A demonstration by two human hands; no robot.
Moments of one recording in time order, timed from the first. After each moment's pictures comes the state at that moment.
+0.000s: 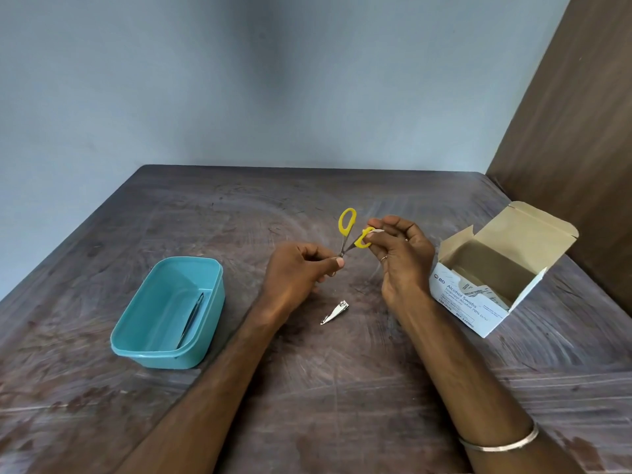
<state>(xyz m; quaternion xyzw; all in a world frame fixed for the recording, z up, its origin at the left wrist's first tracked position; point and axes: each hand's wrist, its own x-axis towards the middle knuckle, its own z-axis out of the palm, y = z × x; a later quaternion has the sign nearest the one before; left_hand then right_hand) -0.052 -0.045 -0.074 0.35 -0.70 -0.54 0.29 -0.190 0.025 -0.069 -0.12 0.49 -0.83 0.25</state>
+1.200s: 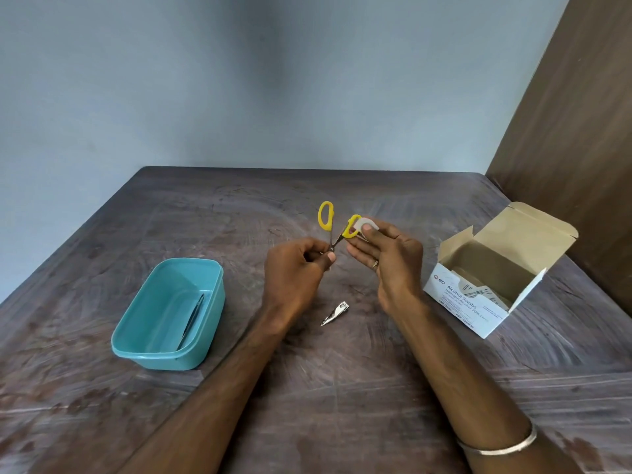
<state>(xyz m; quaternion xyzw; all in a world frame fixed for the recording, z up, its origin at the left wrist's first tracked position) -0.057 -0.045 -0.080 0.36 -0.74 -0.42 0.38 -0.182 0.024 -0.068 -0.14 0.51 -0.79 0.31</state>
